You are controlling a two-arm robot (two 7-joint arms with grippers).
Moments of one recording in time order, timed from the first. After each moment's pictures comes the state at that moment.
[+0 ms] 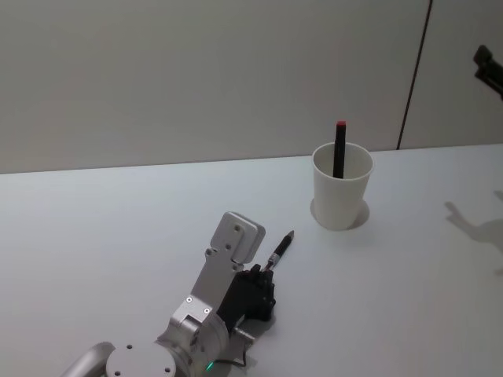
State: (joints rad) left arm -0.06 0.35 0.53 -1.73 -0.25 0.42 0.04; right arm 0.25 0.42 -0.06 -1.65 0.50 0.06 0.19
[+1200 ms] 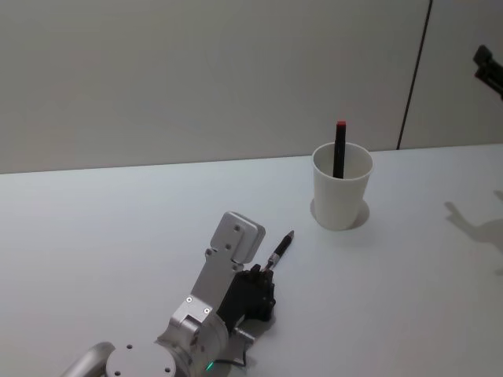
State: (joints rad) left arm -0.06 0.35 0.53 -1.73 -0.25 0.42 0.04; right arm 0.25 0.42 -0.06 -1.65 0.50 0.06 0.19
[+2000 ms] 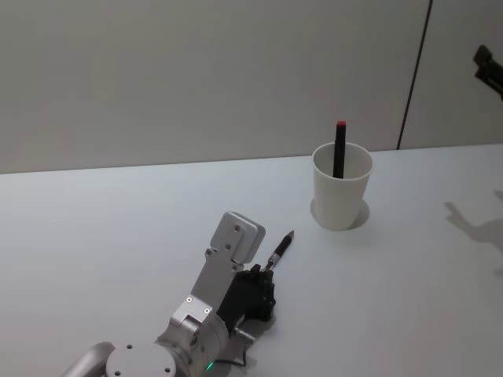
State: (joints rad) left arm -0.06 0.35 0.53 -1.73 -0.25 0.42 0.04; right arm 0.25 0.42 -0.06 -1.65 0.50 0.06 0.19
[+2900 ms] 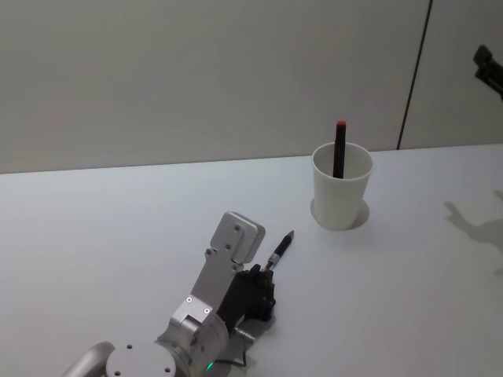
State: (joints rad) left arm -0.06 0.35 0.53 -1.73 -0.25 0.42 0.04; right arm 0.25 0.42 -0.06 -1.65 0.50 0.06 0.19
